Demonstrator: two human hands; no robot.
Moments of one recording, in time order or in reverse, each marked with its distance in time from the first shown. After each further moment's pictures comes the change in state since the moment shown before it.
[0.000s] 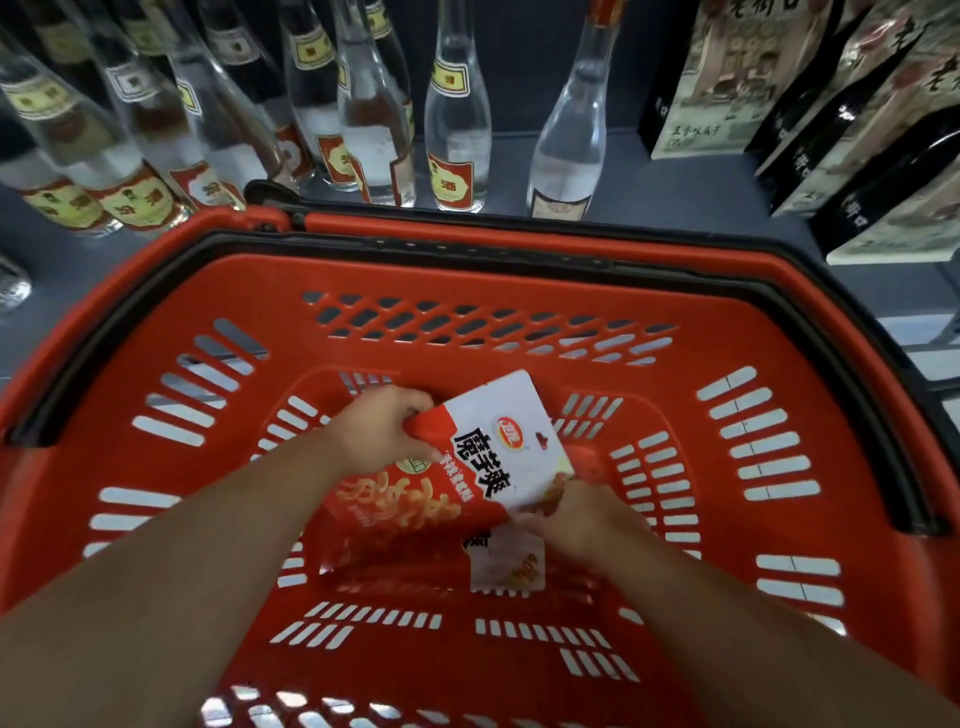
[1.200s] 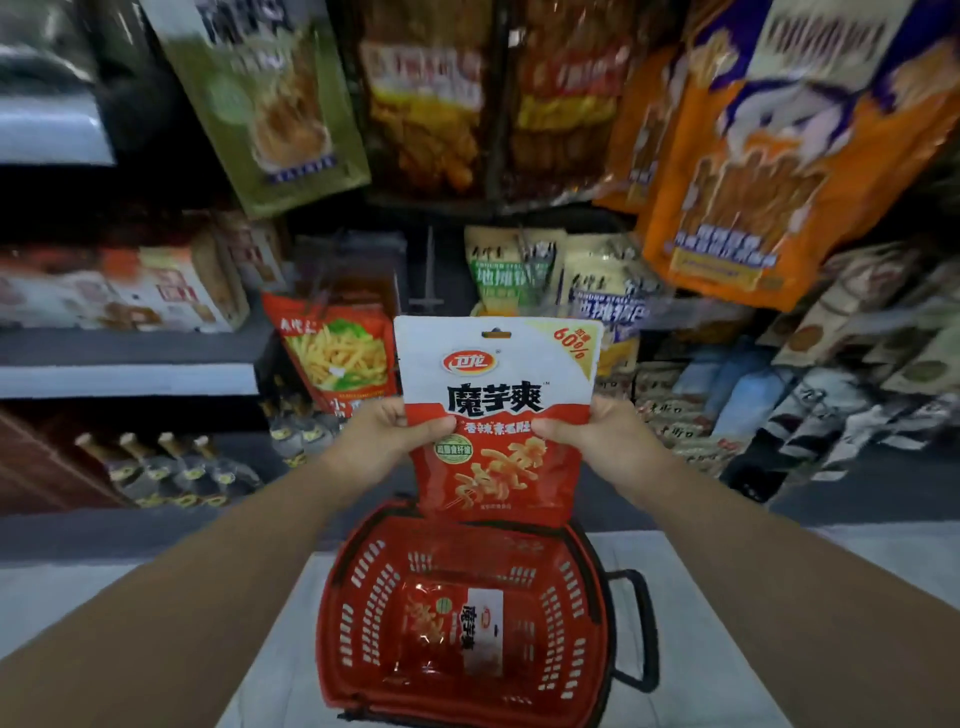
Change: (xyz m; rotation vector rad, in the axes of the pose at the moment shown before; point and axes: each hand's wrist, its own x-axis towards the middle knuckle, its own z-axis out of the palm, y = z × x) left_hand -0.338 0.382 -0.308 -0.785 0.296 0.149; right_hand -0.449 -0.113 -0.402 0.913 0.182 -0.577
